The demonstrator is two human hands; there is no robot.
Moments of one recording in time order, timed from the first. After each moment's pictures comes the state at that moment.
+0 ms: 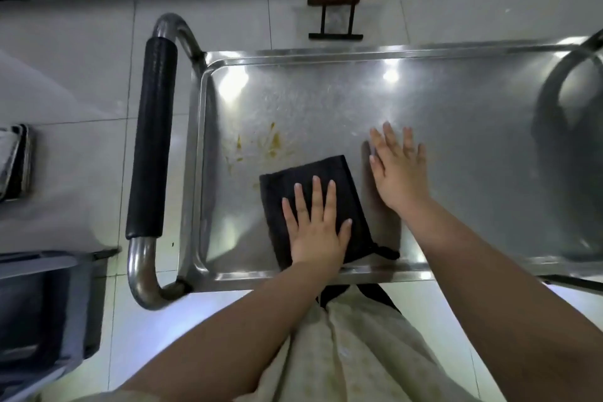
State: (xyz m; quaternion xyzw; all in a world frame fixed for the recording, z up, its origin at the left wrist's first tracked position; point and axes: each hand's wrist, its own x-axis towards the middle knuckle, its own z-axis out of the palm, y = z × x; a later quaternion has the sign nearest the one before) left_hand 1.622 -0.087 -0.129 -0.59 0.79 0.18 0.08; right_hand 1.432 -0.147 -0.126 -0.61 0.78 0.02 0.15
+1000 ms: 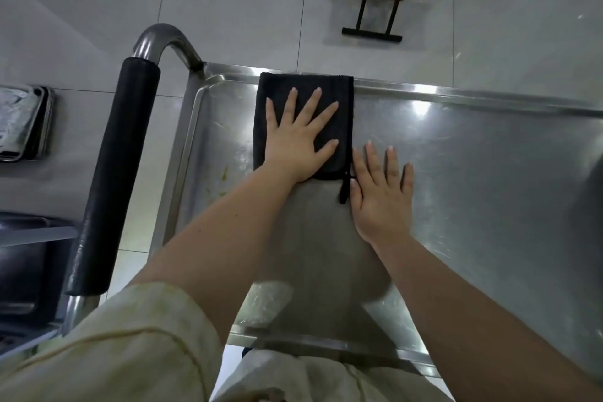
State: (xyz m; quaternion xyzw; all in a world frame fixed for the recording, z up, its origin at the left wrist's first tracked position) left_hand 1.592 -0.334 -0.141 -0.56 0.82 0.10 0.08; right_hand 1.424 -0.213 -0.166 -0.68 0.72 -0.03 0.12
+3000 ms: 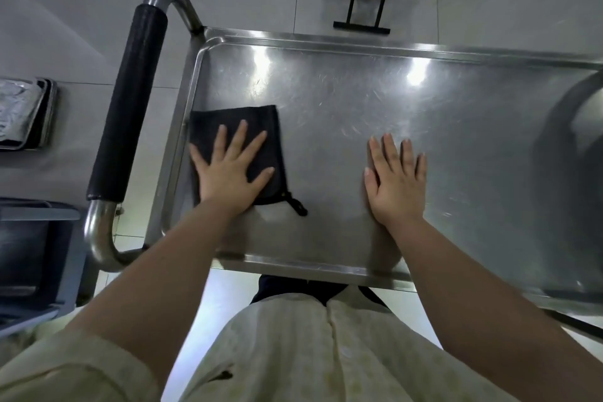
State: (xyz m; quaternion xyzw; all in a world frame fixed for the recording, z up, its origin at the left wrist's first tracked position) left_hand 1.702 -0.178 -0.137 -0.65 0.75 0.09 0.06; right_hand 1.392 -0.124 -0.151 -0.65 0.75 0.01 0.12
